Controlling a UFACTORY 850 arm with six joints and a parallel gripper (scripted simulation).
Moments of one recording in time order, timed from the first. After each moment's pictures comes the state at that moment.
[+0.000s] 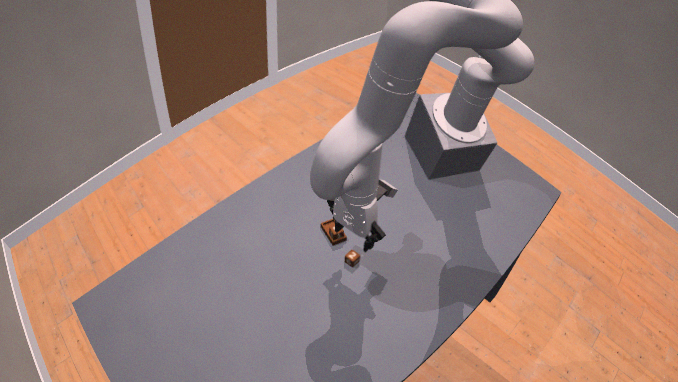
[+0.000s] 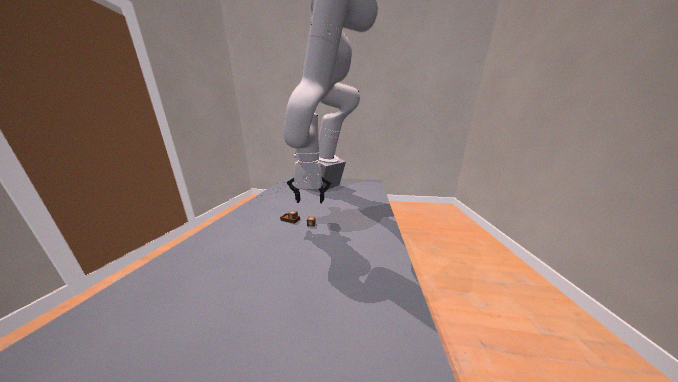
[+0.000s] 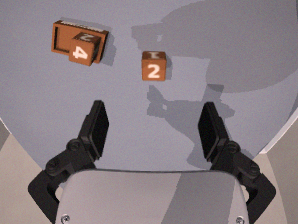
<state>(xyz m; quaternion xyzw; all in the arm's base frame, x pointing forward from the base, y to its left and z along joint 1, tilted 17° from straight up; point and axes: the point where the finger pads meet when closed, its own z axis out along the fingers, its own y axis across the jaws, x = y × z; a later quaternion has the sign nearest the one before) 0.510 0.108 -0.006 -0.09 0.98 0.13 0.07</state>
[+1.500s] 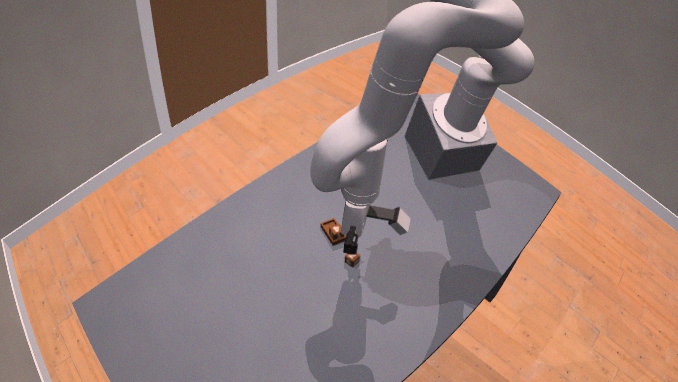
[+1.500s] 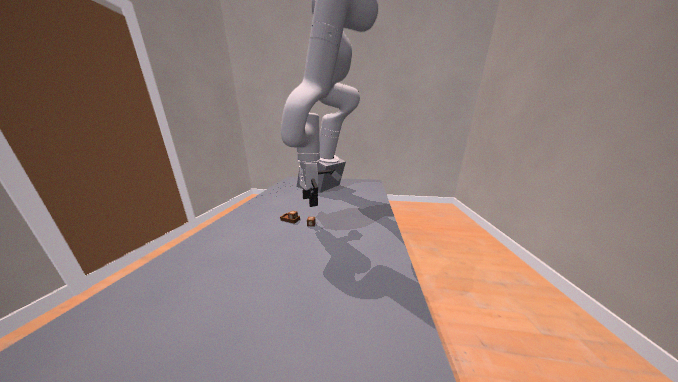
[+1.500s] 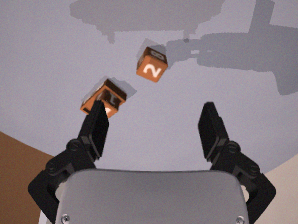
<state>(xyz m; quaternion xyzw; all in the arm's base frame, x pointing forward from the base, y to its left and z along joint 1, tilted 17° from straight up) 0.510 0.109 -0.007 0.43 0.89 0.15 0.01</state>
